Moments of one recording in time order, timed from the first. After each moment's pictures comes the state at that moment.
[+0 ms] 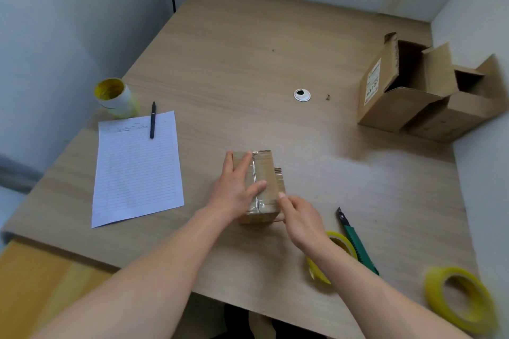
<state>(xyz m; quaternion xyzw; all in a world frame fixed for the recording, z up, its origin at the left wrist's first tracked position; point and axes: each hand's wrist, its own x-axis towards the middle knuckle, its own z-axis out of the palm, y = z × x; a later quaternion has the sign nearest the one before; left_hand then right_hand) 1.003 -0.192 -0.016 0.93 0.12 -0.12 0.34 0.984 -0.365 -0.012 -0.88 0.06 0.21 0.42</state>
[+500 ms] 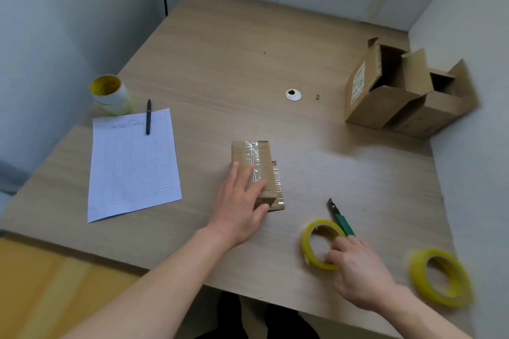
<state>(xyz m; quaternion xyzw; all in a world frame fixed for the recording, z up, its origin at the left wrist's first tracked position) 0.945 -0.205 -0.021 0.97 -0.06 -0.01 0.24 0.905 -0.507 -0.036 -0.95 -0.23 0.19 -0.03</state>
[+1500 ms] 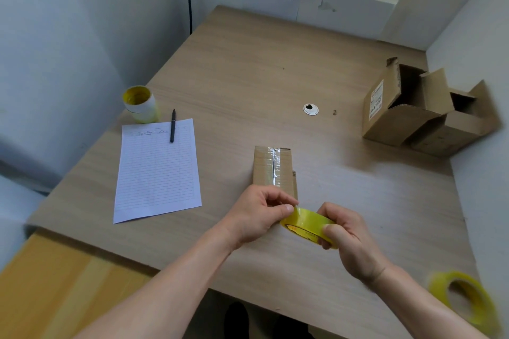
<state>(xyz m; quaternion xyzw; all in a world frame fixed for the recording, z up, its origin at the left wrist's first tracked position) 0.940 -0.198 0.052 0.72 0.03 -0.12 0.69 0.944 -0.405 0.060 -0.83 -0.14 0.15 0.52</state>
